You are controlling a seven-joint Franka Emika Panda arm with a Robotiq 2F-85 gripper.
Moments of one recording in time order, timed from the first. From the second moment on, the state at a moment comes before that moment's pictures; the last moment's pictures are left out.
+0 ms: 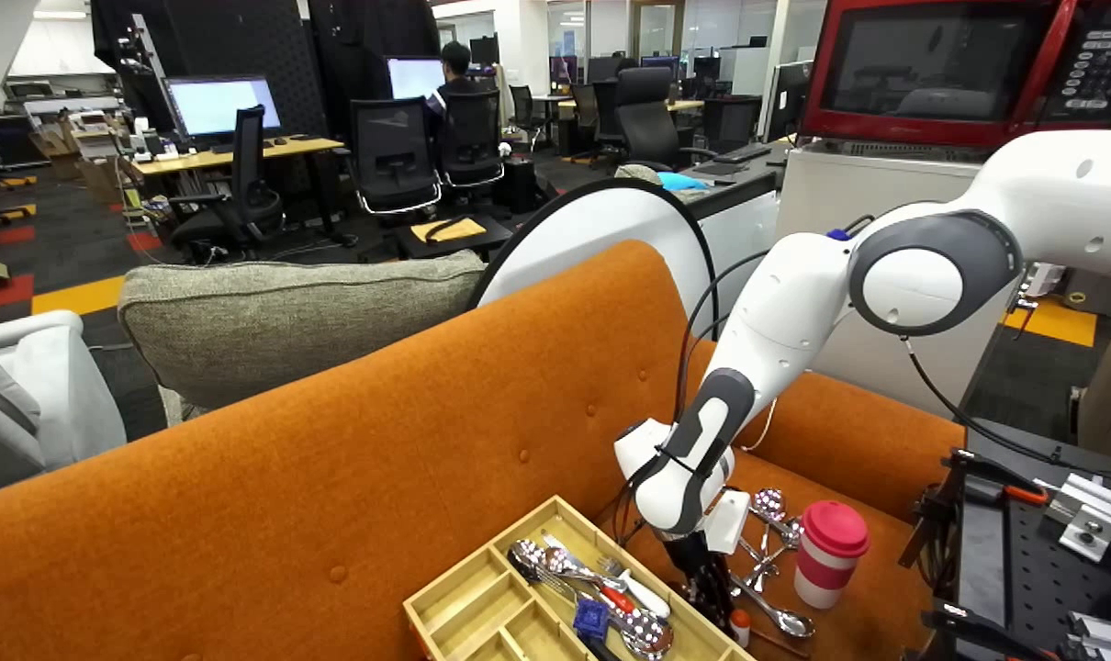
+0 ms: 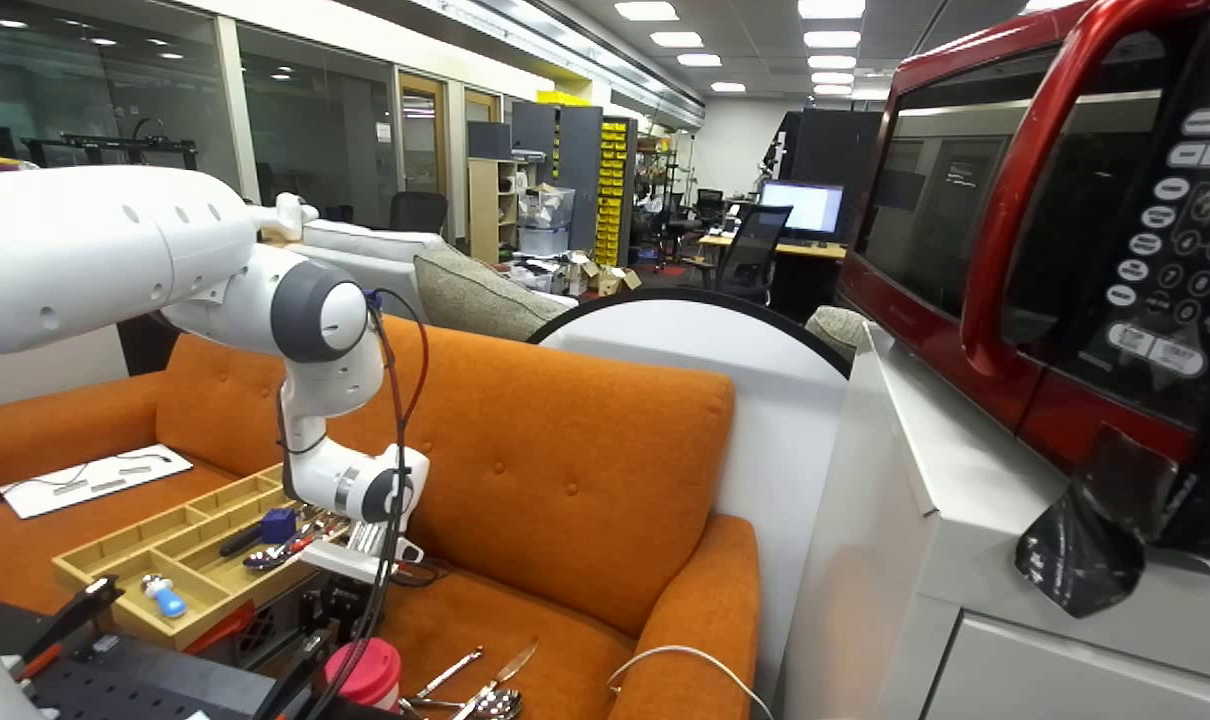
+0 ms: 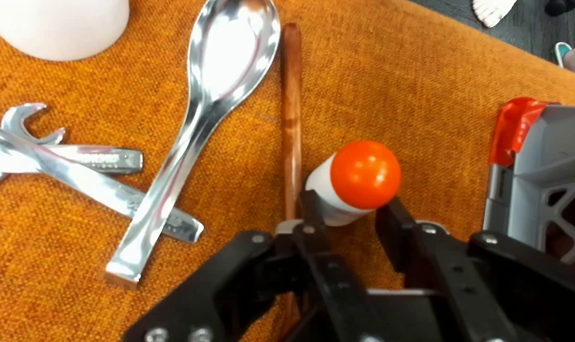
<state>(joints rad) 0.01 1.48 0.11 -1.41 0.04 2.23 -0.20</state>
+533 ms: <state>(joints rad) 0.01 1.47 0.10 -1.38 0.04 2.23 -0.21</state>
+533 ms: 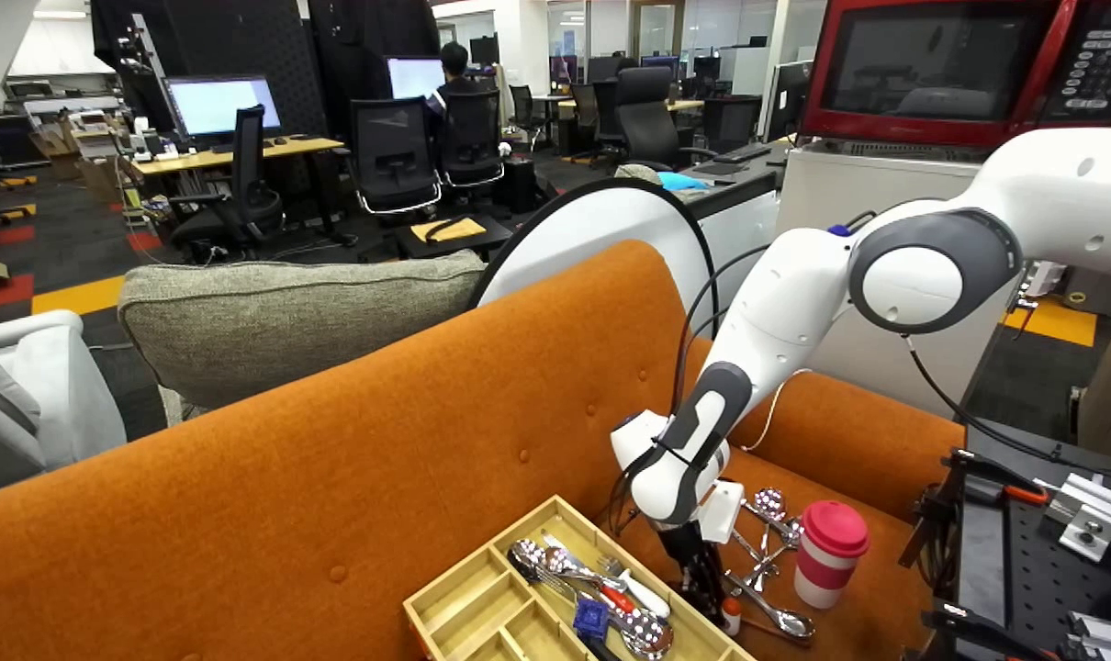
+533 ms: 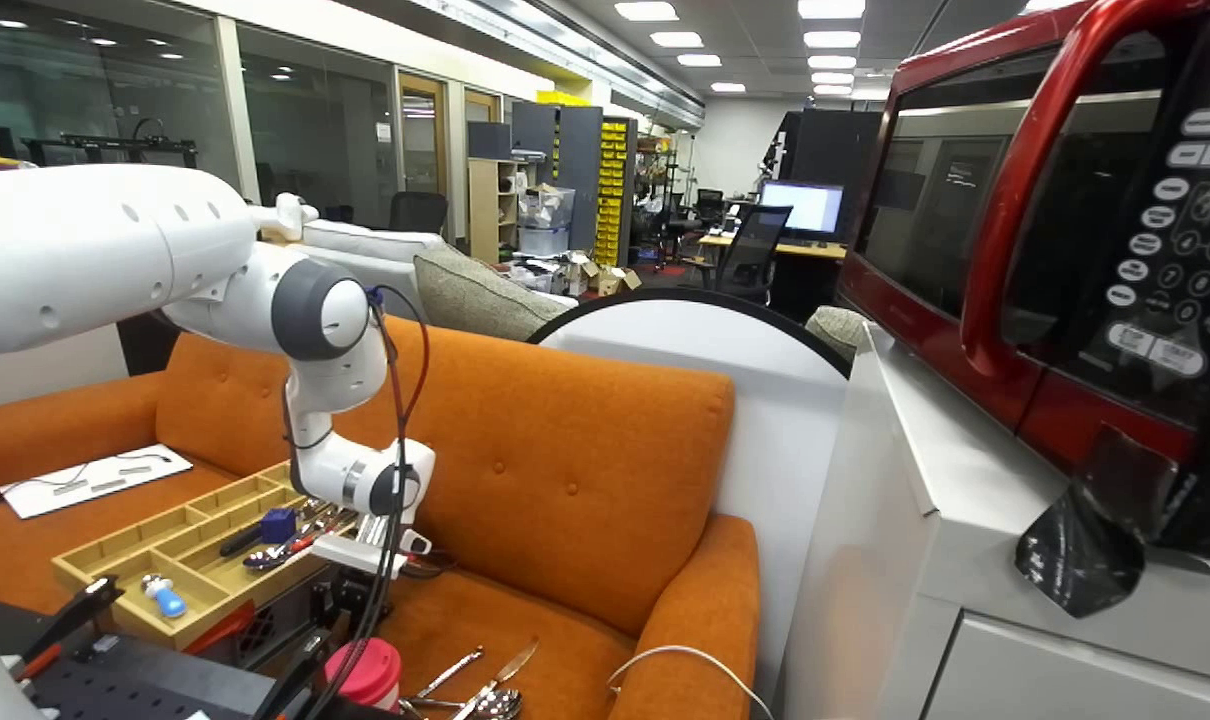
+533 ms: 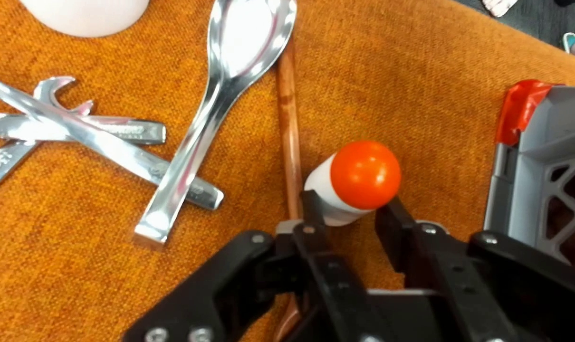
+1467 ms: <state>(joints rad) -0.05 1.14 0.06 -1.60 0.04 2.34 -0.24</state>
